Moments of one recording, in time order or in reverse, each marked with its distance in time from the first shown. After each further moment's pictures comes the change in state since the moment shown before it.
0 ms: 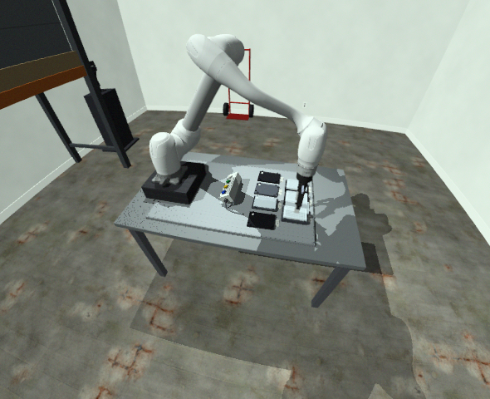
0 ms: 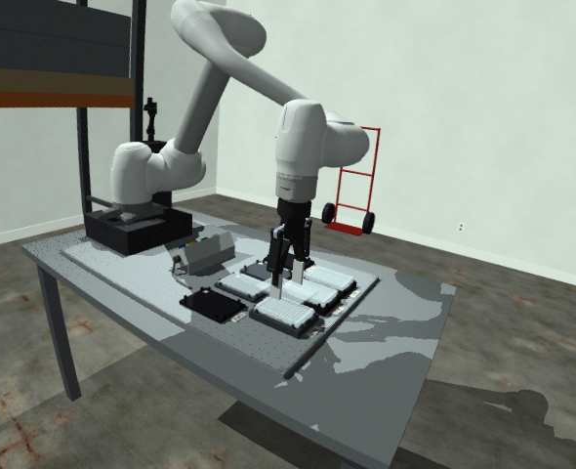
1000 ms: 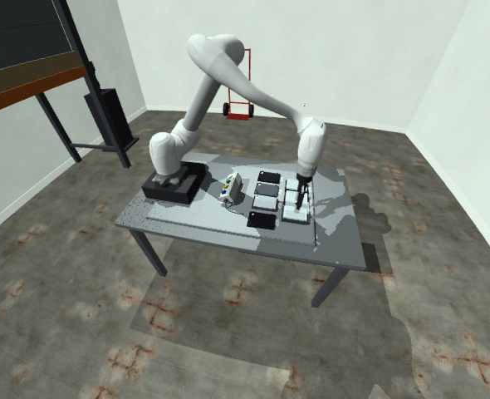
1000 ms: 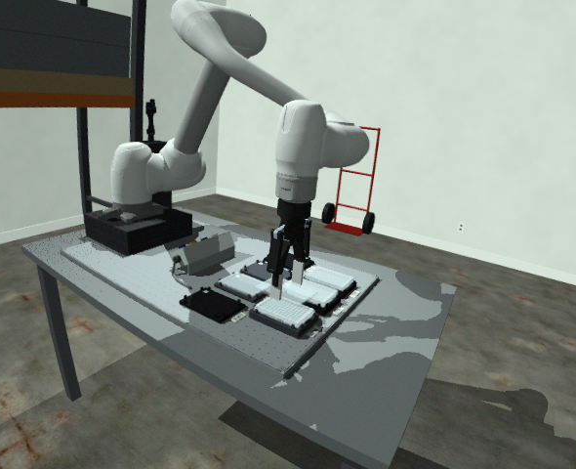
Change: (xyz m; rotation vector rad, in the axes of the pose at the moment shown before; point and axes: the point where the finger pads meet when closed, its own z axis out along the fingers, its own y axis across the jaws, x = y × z) arm 0.000 0.000 0.001 0.000 0.000 -0.007
